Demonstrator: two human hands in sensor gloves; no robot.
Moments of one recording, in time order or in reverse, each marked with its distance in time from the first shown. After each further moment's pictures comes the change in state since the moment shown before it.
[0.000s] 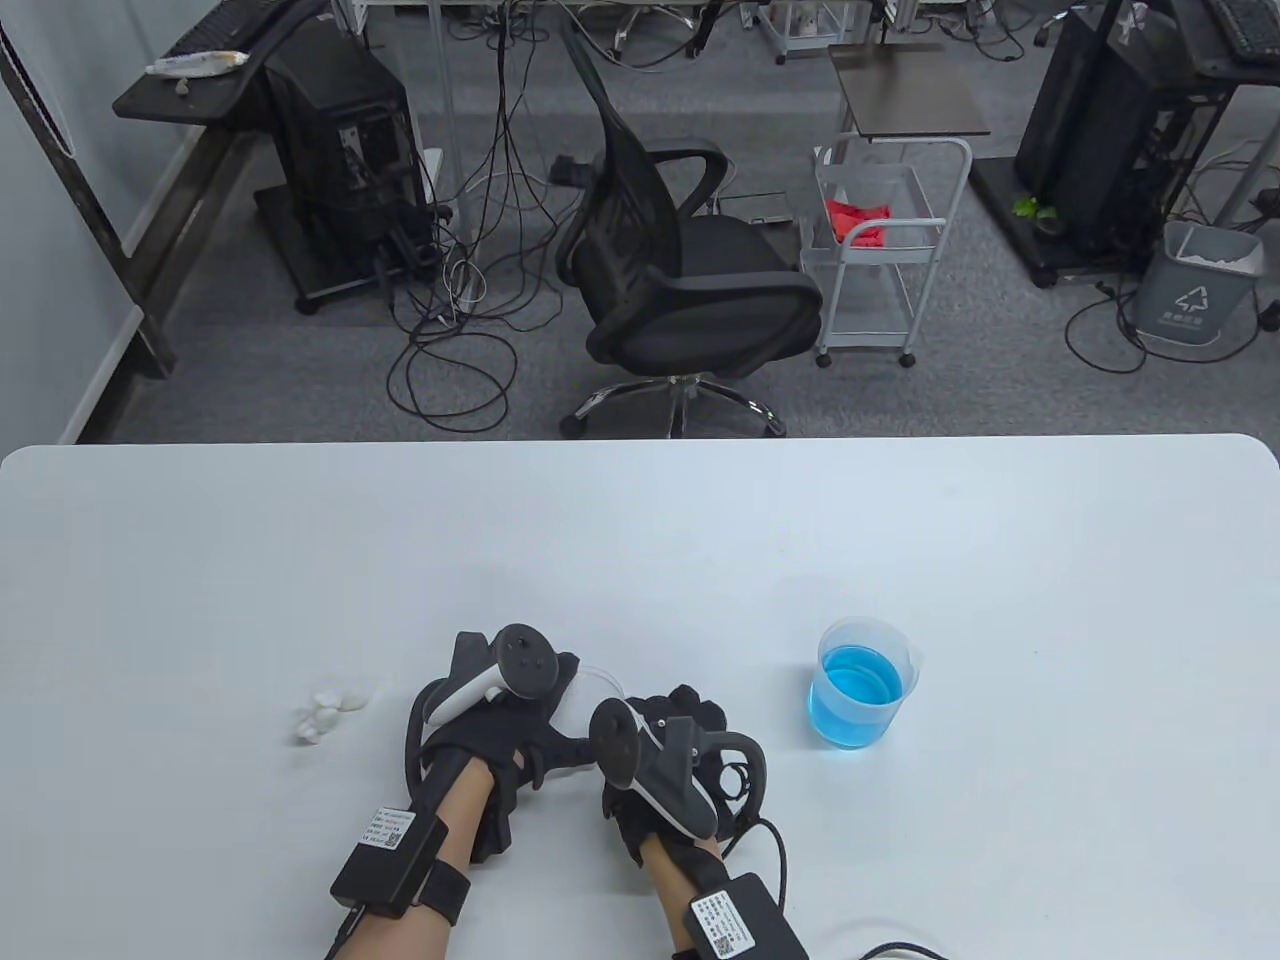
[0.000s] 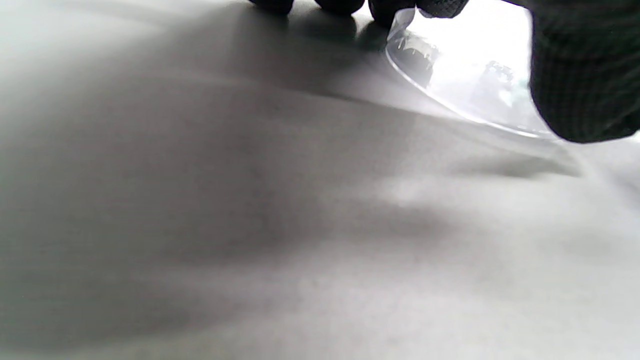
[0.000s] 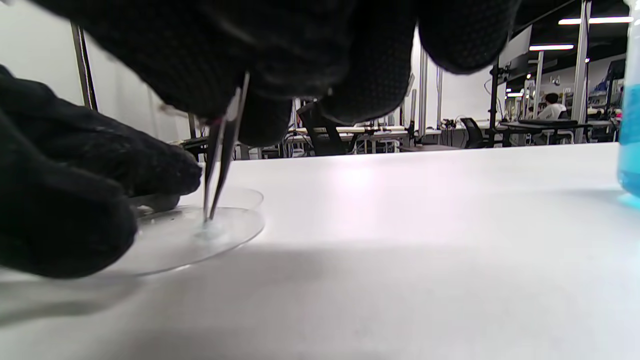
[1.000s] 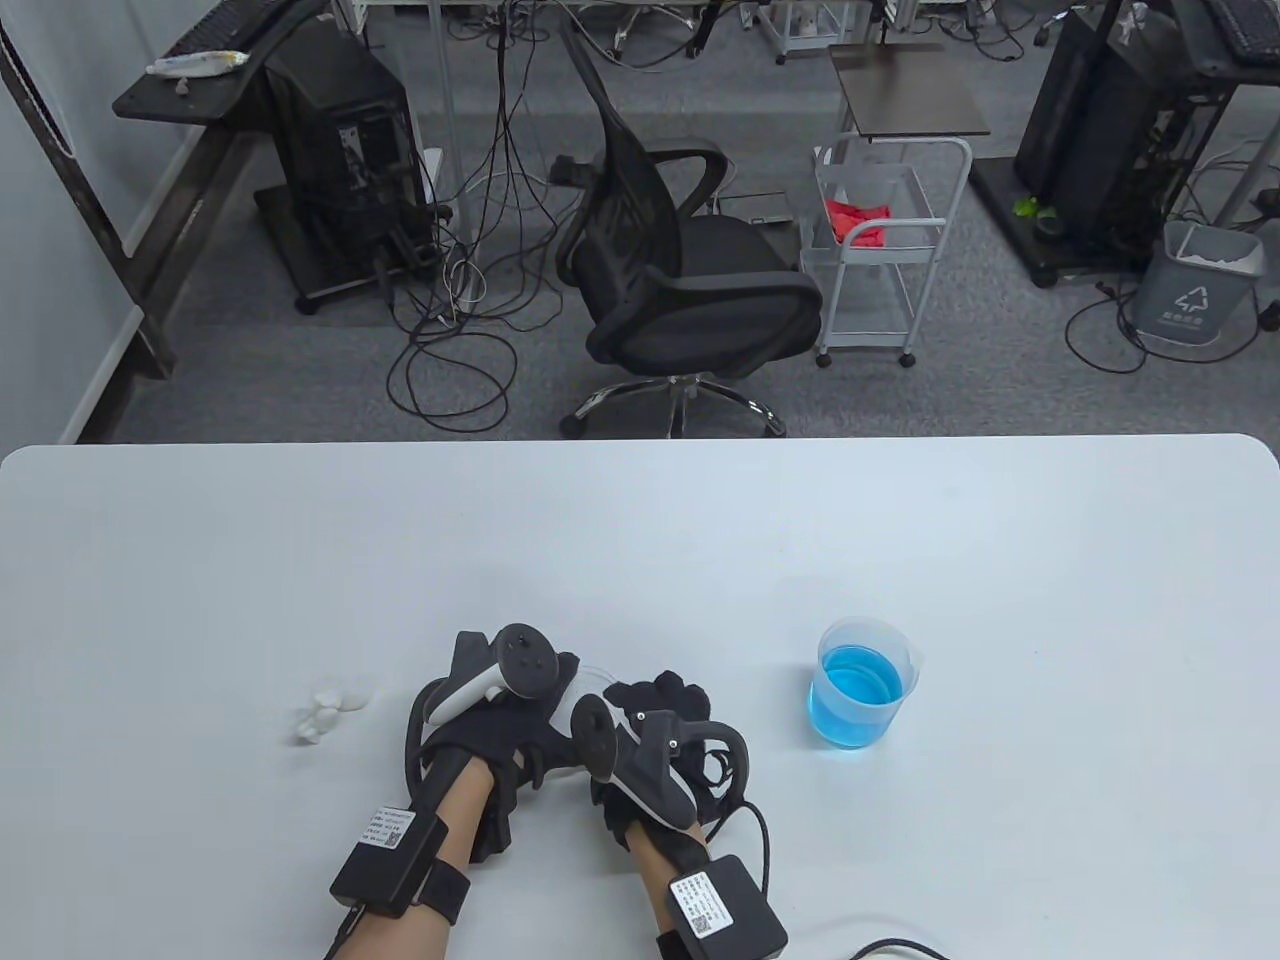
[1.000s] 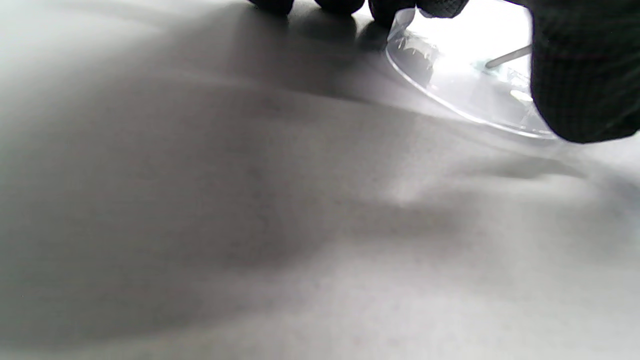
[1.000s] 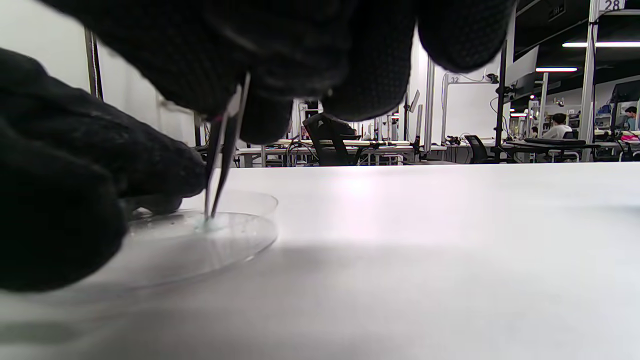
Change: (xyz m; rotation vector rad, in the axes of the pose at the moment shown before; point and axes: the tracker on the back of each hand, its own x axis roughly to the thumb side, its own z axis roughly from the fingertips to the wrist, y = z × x) left_hand 0.000 0.000 -0.001 -0.002 0.000 -0.002; right_hand 0.012 0.007 -0.010 -0.030 -0.020 0.014
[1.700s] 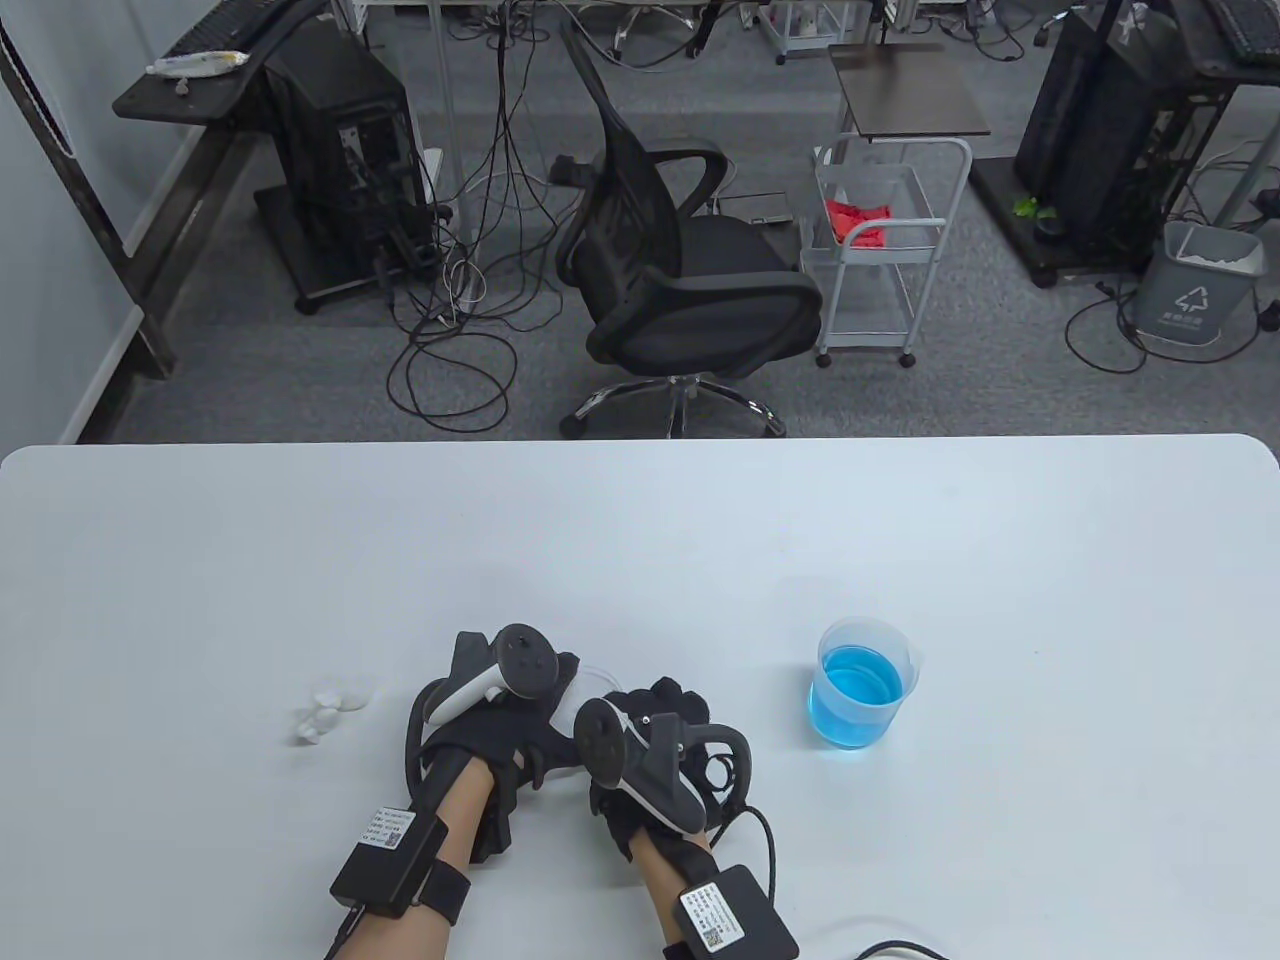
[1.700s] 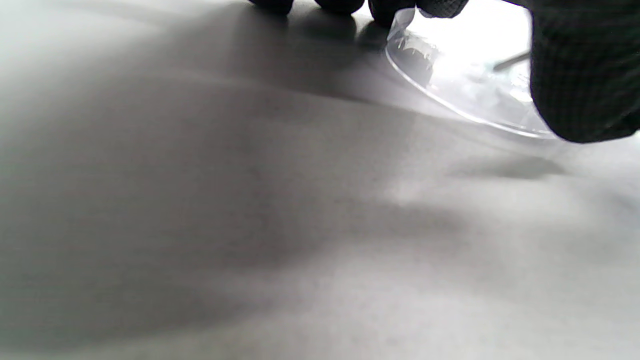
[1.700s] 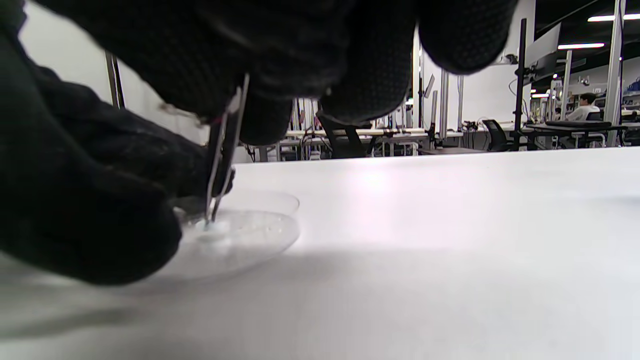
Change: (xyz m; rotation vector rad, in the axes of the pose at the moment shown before) left_hand 0.000 0.000 0.000 0.001 -0.001 0.002; right_hand 0.000 -0.006 0.005 0.071 -0.036 -0.030
